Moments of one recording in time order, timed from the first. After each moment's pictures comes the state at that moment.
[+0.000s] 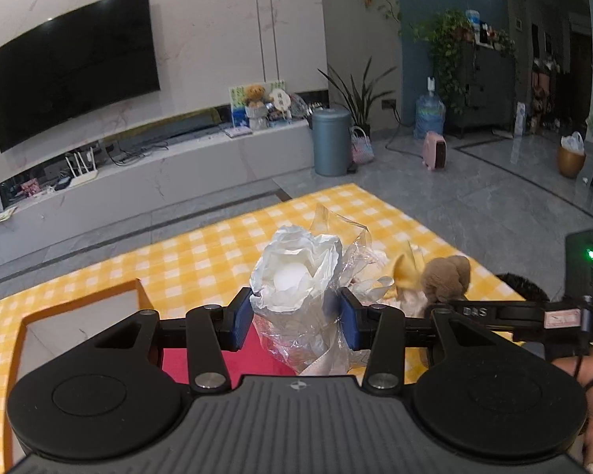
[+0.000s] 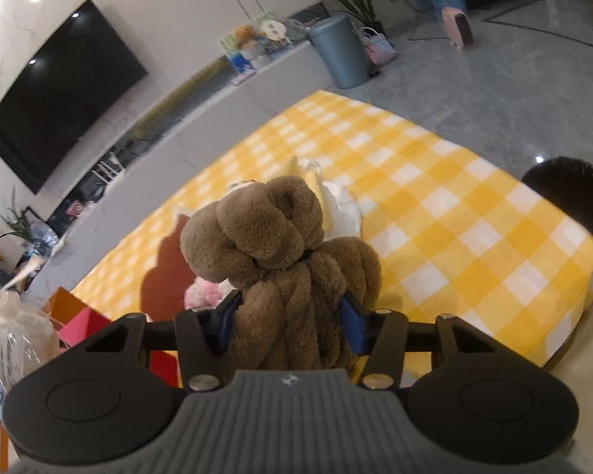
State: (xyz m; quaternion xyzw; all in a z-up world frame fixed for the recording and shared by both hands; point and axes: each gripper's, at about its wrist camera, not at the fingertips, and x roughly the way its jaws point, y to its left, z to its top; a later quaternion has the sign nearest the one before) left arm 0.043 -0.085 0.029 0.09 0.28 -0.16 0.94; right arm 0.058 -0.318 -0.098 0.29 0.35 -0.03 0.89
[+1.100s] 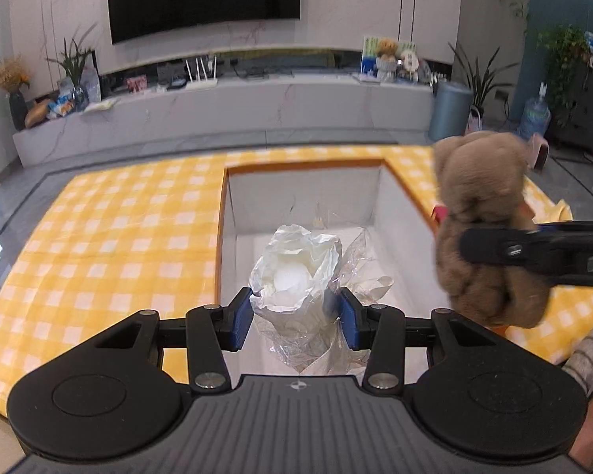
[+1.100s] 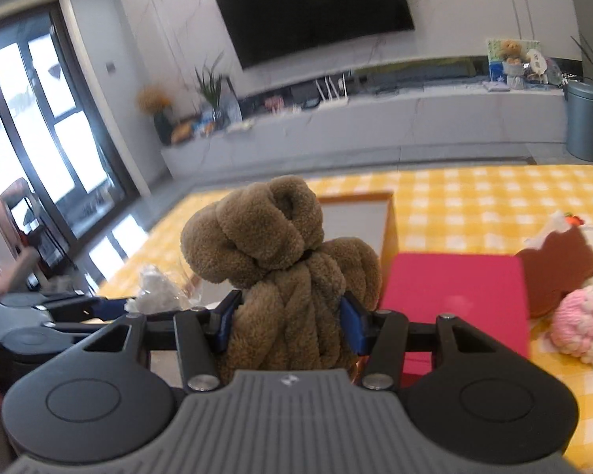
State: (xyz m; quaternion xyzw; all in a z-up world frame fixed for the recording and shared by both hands) left arm 0.016 0.142 -0.007 0.01 0.37 -0.02 0.93; right arm 0.045 -0.027 -0.008 0.08 0.33 0.27 0.90
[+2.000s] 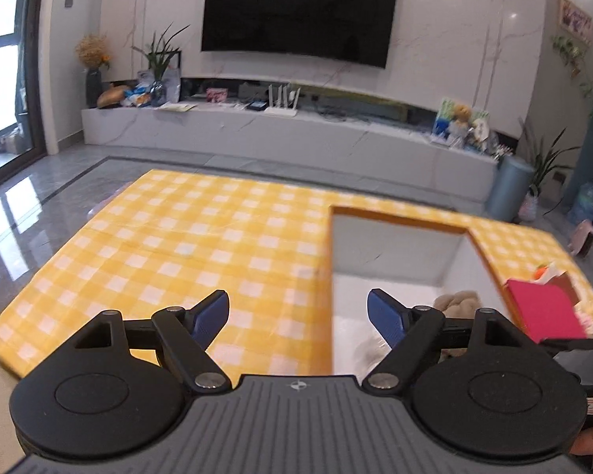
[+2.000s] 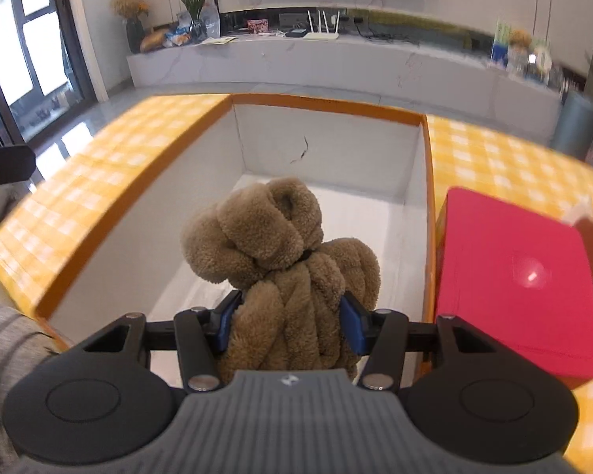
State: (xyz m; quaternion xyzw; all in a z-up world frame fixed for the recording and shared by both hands) left arm -0.003 0.212 0.016 -0.07 0.30 0.09 0.95; right arm 0.069 0.057 -0.069 -0.06 0.40 0.22 0.89
